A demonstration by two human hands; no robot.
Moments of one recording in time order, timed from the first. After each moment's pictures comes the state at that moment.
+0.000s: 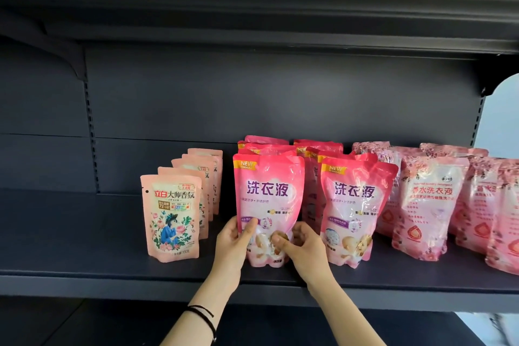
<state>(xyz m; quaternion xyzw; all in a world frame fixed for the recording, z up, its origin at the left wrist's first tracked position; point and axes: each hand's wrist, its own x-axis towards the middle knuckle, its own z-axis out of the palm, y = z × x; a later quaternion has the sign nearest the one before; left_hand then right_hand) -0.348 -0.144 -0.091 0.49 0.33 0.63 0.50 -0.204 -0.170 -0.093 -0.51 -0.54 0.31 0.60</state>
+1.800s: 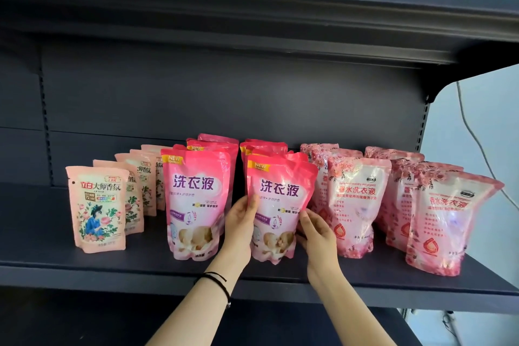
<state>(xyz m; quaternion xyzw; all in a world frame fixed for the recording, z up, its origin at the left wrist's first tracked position) -0.186 -0.160 -0.057 0.45 0.31 0.64 0.54 -0.051 -0.193 -0.077 -0.44 -0.37 0.39 0.72</state>
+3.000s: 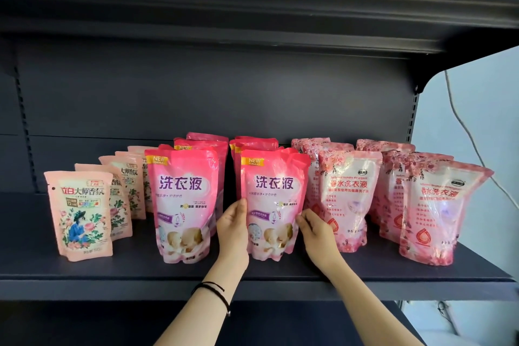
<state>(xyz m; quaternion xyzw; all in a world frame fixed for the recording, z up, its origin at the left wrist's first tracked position) -0.177 -0.160 -0.071 0.41 0.31 0.70 0.49 -0.012 -0.176 -0.091 -0.55 -0.61 0.15 0.55</state>
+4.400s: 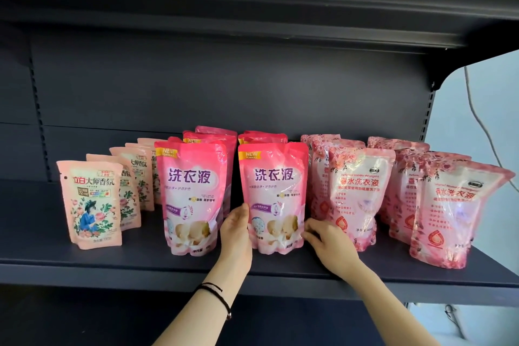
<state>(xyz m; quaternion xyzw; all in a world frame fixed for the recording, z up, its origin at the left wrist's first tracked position) -0.185 -0.152 -0.090 0.33 0.32 0.66 0.58 0.006 -0.182 -0.099 -0.61 -0.73 0.00 0.32</state>
